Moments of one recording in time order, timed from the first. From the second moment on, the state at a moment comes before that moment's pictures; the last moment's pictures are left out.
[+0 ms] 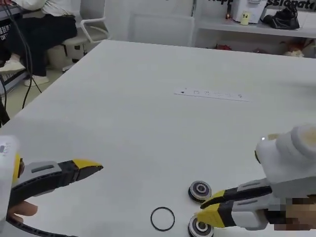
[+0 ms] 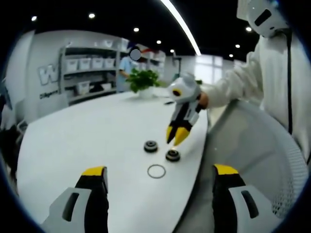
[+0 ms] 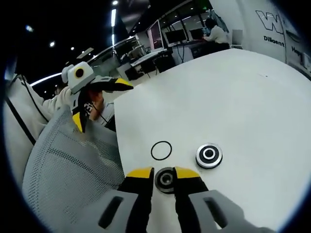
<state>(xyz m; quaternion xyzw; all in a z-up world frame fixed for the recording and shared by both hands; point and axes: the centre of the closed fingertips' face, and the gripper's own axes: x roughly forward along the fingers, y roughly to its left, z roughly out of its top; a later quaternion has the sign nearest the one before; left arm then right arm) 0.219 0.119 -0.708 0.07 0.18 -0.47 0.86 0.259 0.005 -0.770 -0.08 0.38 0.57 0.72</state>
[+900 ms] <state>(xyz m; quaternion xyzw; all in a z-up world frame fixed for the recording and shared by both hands) 0.231 0.087 -0.696 0.11 0.17 -0.52 0.83 0.252 -0.024 -0.795 -0.08 0.39 0.55 0.73</state>
